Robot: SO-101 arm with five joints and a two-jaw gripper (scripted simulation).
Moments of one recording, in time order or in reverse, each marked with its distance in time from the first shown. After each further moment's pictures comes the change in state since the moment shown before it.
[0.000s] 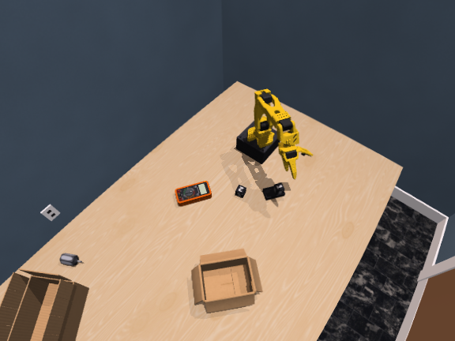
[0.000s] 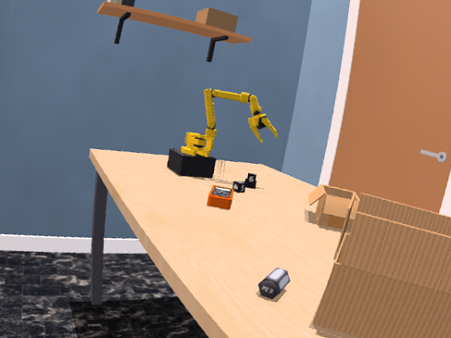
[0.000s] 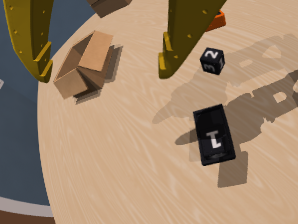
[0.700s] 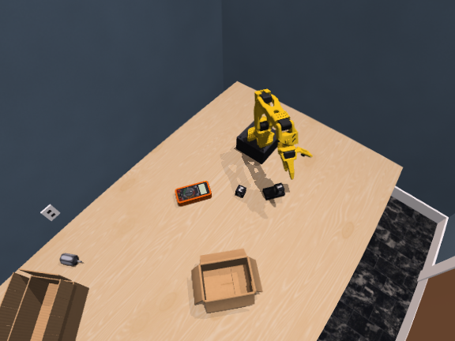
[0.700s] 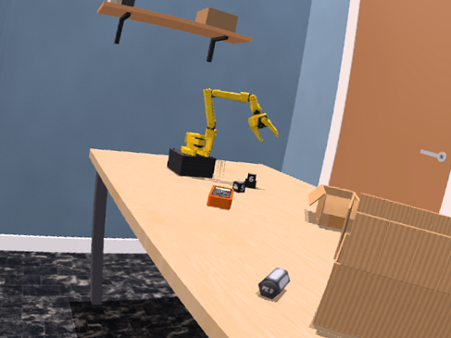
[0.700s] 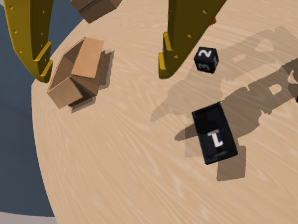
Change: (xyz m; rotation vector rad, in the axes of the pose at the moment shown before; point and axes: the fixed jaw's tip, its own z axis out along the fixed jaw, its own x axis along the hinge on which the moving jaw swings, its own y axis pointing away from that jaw) arm 0.004 -0.002 -0.002 0.013 0.007 0.089
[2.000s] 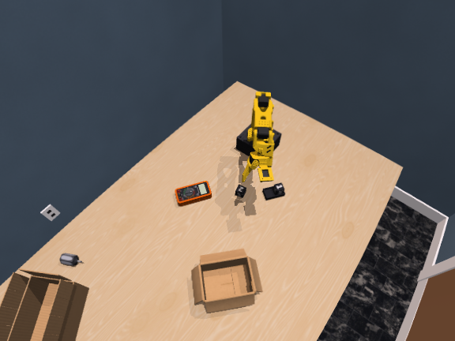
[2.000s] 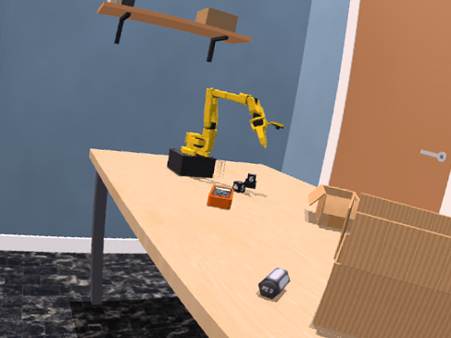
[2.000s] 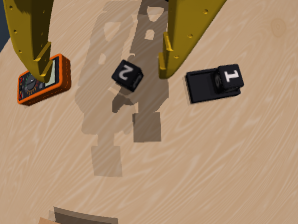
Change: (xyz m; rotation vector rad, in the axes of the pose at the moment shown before) arm 0.093 -0.017 0.009 0.149 0.147 1.535
